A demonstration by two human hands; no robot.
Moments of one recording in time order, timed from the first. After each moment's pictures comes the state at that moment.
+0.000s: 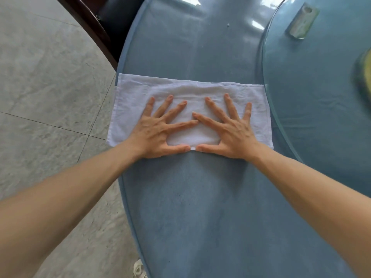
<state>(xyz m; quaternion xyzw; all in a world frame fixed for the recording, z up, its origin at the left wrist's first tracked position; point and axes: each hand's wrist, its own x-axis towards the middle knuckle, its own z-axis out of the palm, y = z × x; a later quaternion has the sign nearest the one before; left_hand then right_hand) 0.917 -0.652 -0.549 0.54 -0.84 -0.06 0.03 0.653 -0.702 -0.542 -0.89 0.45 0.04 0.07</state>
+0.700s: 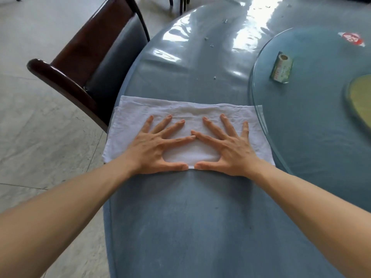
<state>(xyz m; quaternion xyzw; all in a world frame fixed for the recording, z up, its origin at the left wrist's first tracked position) 0.953 -0.785 -0.545 0.48 -0.87 -0.09 0.00 0.679 -0.800 -0.543 -0.86 0.50 0.03 0.09</state>
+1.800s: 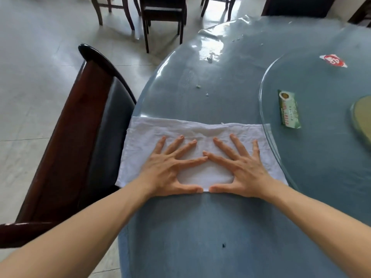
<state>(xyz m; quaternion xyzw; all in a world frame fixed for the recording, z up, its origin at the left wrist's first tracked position) 0.983 -0.994 -0.541 0.38 -0.92 -0.12 0.01 0.716 -0.946 -0.539 -0.79 0.60 0.06 0.10</state>
